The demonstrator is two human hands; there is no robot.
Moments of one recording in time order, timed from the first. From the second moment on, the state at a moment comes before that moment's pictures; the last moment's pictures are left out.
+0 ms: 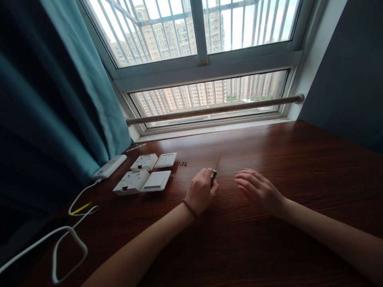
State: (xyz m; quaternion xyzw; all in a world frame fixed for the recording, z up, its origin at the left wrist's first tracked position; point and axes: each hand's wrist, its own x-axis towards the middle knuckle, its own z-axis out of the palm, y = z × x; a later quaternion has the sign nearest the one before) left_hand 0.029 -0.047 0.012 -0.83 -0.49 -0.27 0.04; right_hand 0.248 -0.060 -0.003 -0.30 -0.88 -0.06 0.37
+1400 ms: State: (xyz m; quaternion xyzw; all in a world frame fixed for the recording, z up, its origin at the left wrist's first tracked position) left_hand -0.030 0.014 0.005 -0.68 -0.72 -0.06 0.09; right_hand 0.247 -0.058 -0.010 -0.32 -0.88 -0.04 0.35
